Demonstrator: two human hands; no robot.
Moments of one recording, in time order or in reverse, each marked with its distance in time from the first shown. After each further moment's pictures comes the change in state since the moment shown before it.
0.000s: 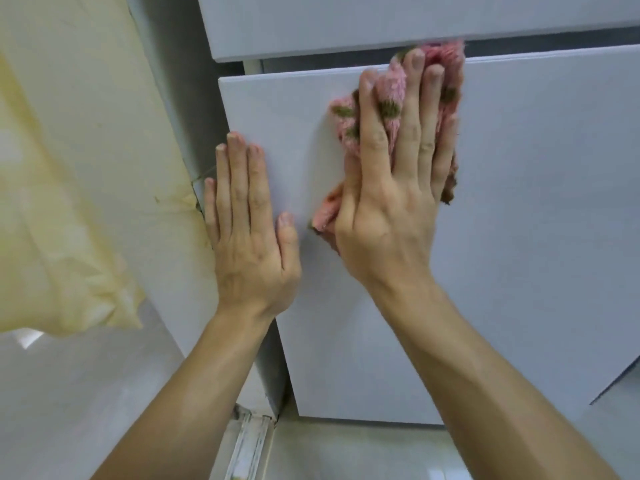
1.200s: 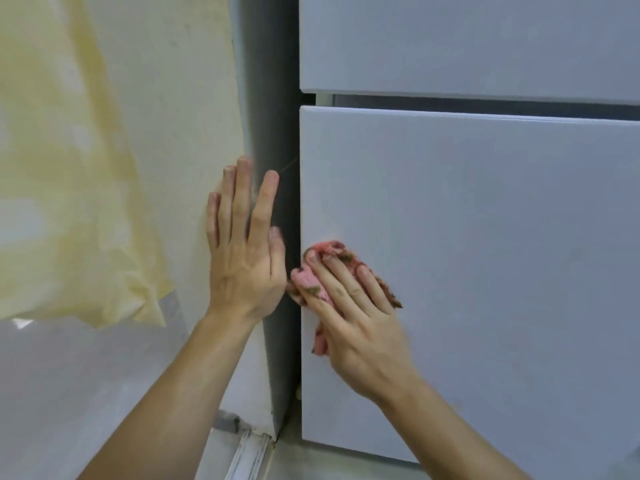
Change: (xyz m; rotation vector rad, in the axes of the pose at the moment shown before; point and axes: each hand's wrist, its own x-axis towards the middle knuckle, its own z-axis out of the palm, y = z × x) left_hand -0.002 -0.067 -0.015 0.086 -0.007 -0.008; right_hand -0.107 0.002 0.014 -0.022 -0.531 -0.527
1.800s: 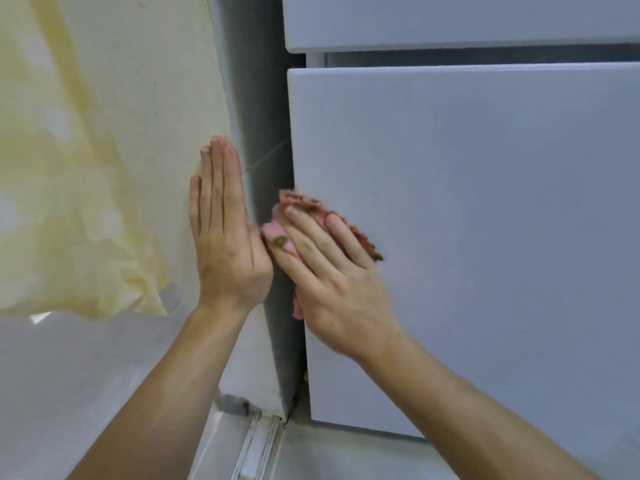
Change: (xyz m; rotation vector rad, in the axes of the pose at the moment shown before) left_hand -0.003 -0.005 -0.003 -0.145 0.037 -0.064; right_hand 0.041 -0.010 0.010 0.020 0.156 -0.032
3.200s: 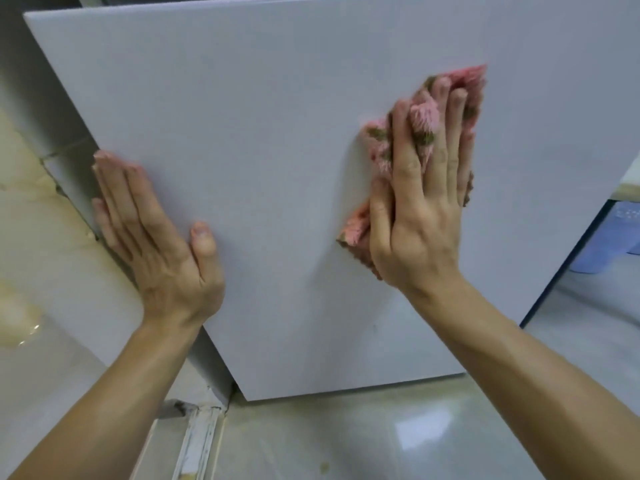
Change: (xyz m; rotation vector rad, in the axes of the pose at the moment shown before) left_hand -0.037 0.070 0.050 0.015 -0.001 0.025; right_hand -0.073 0.130 -0.113 -0.120 0.275 0.521
